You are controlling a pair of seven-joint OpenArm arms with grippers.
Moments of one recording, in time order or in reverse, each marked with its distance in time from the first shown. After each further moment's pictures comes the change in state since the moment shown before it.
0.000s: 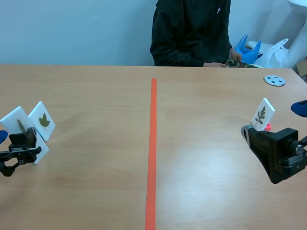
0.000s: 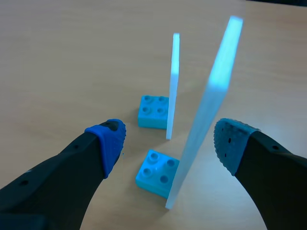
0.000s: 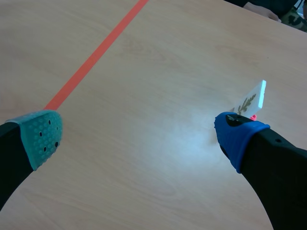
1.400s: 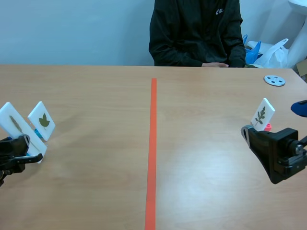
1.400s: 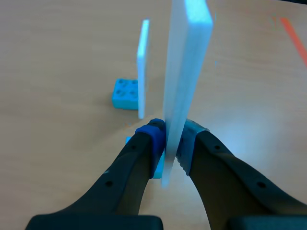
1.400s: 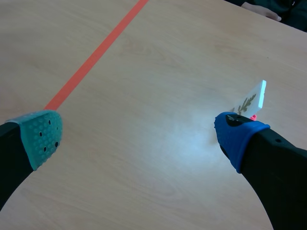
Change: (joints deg) left arm 7.5 0.4 0.5 8.8 -4.7 -0.5 5.2; right arm 0.0 0.0 0.0 0.0 0.0 0.0 0.0
